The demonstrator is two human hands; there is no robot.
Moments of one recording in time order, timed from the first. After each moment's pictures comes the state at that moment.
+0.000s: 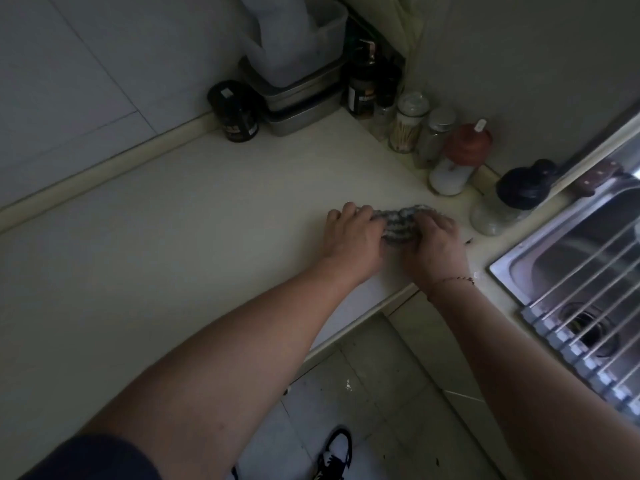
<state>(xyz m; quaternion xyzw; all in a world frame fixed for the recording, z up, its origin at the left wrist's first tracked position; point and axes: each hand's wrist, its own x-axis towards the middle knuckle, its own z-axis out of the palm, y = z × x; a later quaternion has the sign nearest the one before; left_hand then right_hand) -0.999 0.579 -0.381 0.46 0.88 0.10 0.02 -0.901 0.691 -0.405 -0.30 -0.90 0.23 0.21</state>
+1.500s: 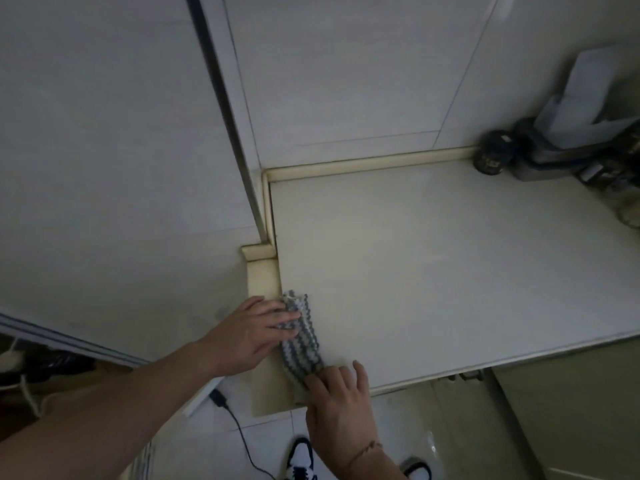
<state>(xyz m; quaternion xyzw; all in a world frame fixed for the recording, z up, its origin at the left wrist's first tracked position) -1.024 -0.103 -0.399 0.50 0.85 0.14 0.02 -0.865 0.088 -0.394 0.02 -0.99 0.14 0.06</state>
